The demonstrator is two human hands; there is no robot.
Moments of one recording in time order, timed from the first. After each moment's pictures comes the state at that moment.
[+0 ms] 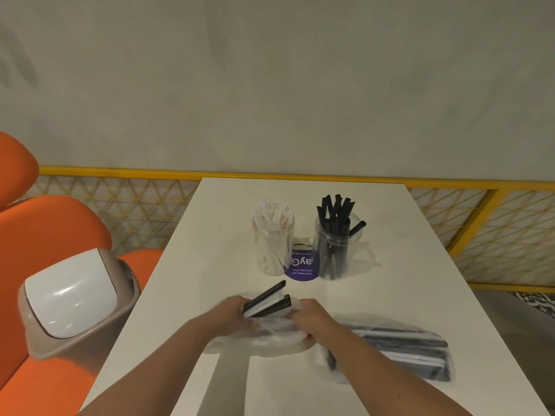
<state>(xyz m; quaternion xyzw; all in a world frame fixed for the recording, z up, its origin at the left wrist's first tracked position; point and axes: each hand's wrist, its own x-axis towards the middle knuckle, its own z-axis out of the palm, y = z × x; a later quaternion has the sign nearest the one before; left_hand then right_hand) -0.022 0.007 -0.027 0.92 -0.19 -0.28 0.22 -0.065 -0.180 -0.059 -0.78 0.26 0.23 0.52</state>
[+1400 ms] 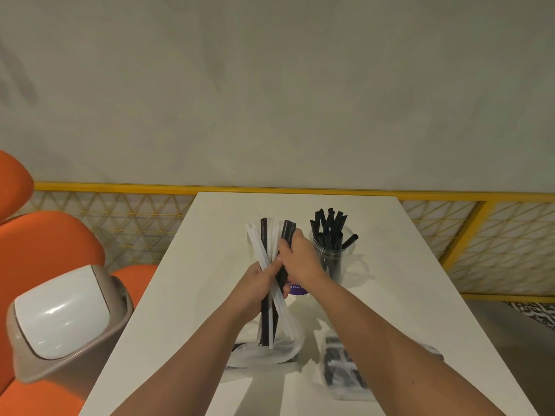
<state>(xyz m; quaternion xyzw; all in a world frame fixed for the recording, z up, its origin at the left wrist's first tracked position) -0.027 -0.066 0.059 0.65 -0.07 -0.23 0.72 -0.026 -0.168 0.095 -0.88 0.12 -0.05 0.46</state>
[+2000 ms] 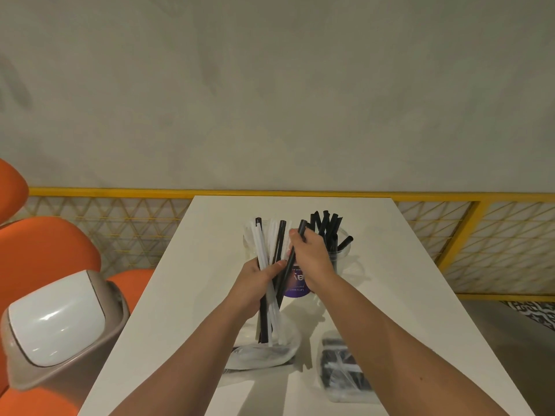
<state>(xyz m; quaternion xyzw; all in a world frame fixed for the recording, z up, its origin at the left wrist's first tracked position) -0.021 -0.073 0.060 0.66 -0.03 -0.20 0.73 -0.020 -0.185 0.090 -0.73 0.21 -0.09 0.65</state>
